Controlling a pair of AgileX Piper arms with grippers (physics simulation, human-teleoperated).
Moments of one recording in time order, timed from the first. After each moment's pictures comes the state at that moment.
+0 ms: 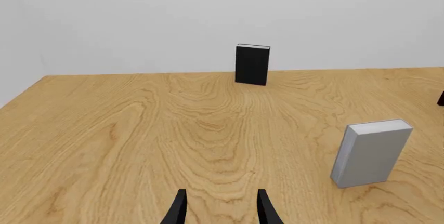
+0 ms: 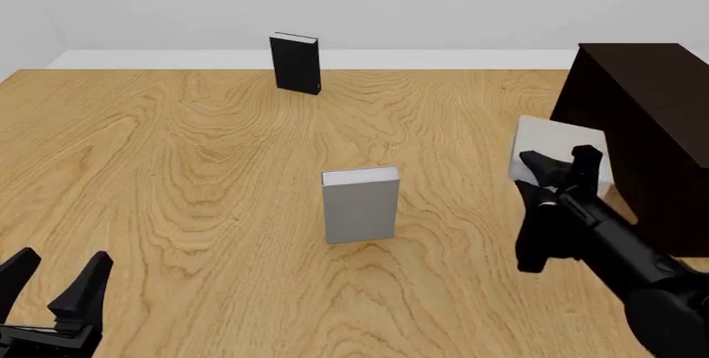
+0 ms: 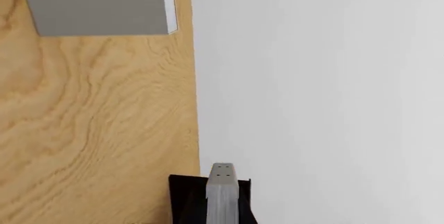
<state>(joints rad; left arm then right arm) -0.06 0.10 0.00 0.00 0.00 0.24 1.23 -0.32 -0.67 -1.53</state>
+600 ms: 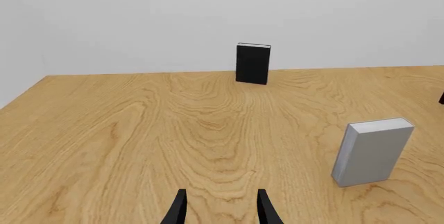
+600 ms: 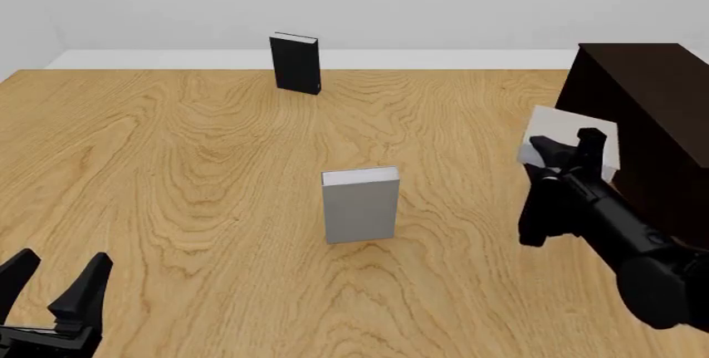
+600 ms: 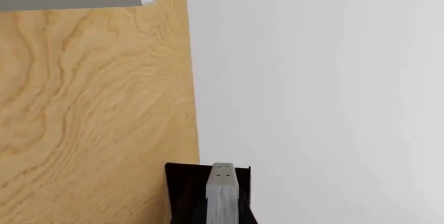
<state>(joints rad) -0.06 0.09 0.00 0.01 0.00 0.16 1.32 -0.40 -0.69 -1.52</state>
